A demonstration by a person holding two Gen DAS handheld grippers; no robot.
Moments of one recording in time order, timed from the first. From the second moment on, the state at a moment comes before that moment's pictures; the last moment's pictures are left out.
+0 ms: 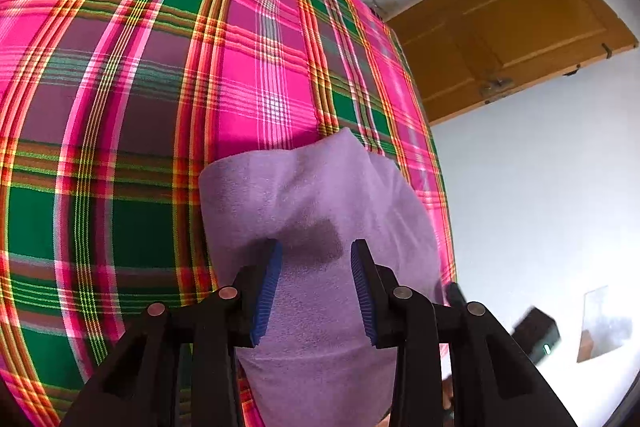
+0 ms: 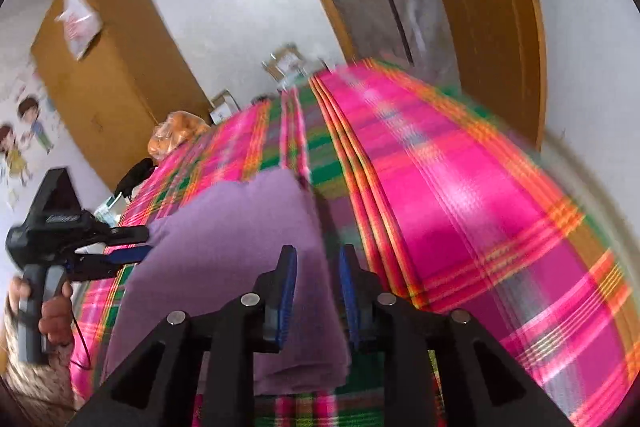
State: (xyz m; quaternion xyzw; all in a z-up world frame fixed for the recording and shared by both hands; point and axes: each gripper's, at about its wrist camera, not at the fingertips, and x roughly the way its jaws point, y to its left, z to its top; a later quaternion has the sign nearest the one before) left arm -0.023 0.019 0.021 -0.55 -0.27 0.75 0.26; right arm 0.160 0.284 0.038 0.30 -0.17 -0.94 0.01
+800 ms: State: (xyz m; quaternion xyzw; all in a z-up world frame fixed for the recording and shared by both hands) left arm -0.027 0.013 0.019 -0.56 -0.27 0.74 0.26; right arm 0.179 0.154 0.038 0.33 -0.04 -0.92 0.20
